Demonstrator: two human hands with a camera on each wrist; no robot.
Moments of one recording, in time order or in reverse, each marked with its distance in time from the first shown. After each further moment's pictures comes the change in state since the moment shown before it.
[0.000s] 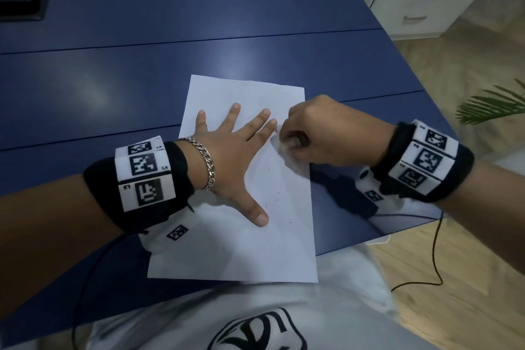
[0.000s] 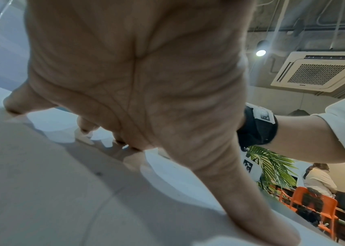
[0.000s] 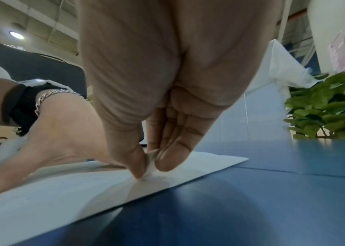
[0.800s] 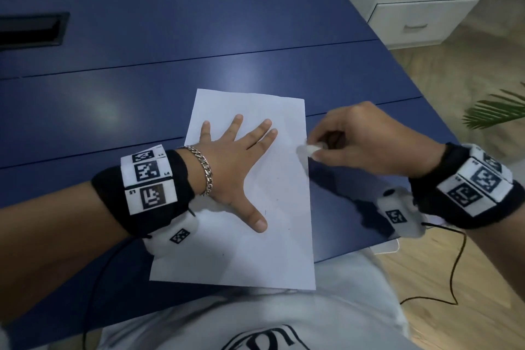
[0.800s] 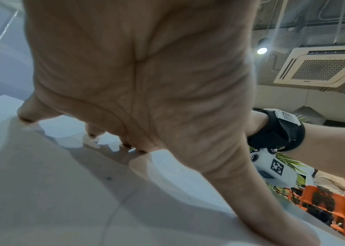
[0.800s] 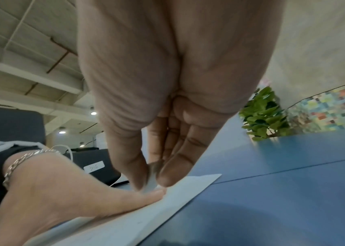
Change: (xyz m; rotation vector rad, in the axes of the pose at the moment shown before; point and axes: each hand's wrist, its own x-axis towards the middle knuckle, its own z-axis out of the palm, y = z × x) left_hand -0.002 -0.004 -0.004 0.039 -0.003 0.029; right_hand -0.046 0.026 -0.003 0.317 0.171 0.168
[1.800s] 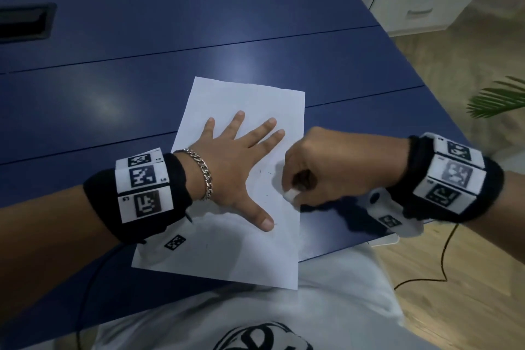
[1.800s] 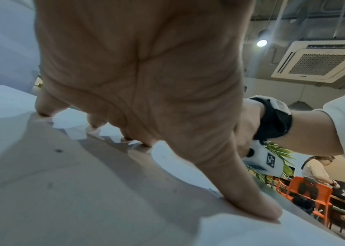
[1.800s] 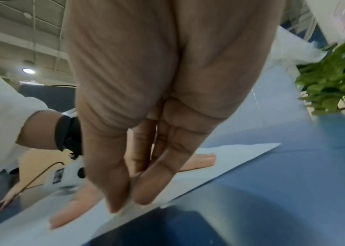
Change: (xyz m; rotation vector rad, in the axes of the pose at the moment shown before) left_hand 0.005 0.013 0.007 0.006 0.077 0.021; right_hand 0.006 -0.029 0.019 -0.121 -0.440 -0.218
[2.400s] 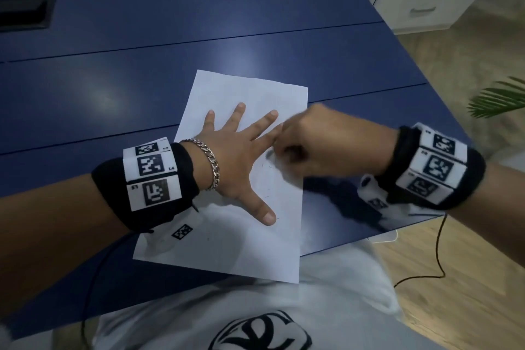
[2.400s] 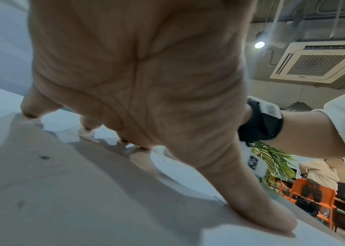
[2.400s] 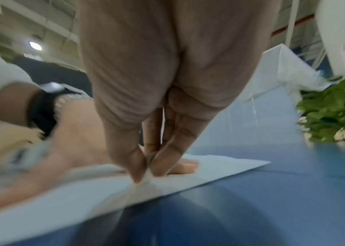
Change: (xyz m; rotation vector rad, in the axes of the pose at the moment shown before) left_hand 0.002 0.001 -0.004 -0.004 -0.023 -0.018; right_hand 0.020 0.005 -0.001 -0.130 0.204 0.001
